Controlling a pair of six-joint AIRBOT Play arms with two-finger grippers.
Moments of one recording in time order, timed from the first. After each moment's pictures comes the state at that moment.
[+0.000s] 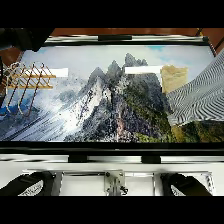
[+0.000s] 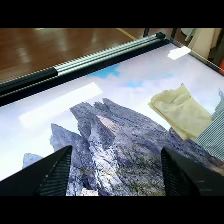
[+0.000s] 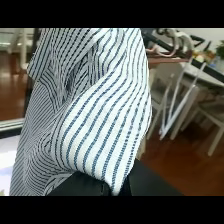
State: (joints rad) left arm -0.18 -1.10 1.71 0.91 -0.95 -1.10; right arm 0.34 -0.97 2.06 0.45 -1.31 -1.40
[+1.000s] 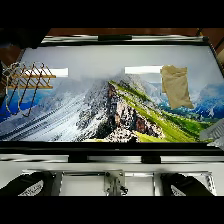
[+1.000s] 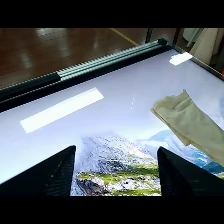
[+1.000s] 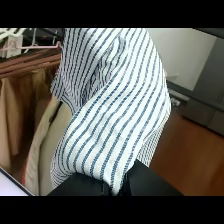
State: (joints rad) left arm -0.18 -1.10 1.71 0.91 -0.93 -1.10; right arm 0.34 -1.05 2.01 0.13 -1.34 -1.24
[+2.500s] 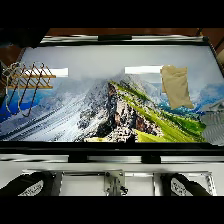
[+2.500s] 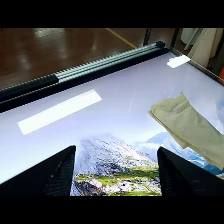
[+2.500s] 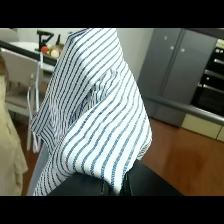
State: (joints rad) left arm -0.18 -1.10 1.71 0.90 -0.92 -1.10; right arm -0.24 -1.15 2.01 0.32 -1.07 -1.13
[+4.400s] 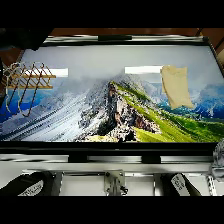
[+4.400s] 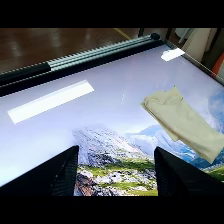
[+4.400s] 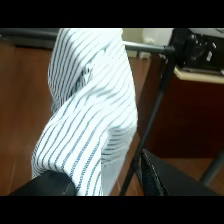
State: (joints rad) left arm -0.18 -1.10 1.71 0.90 -0.96 -1.15; right arm -0.84 -0.99 2.01 0.60 -1.32 -1.32
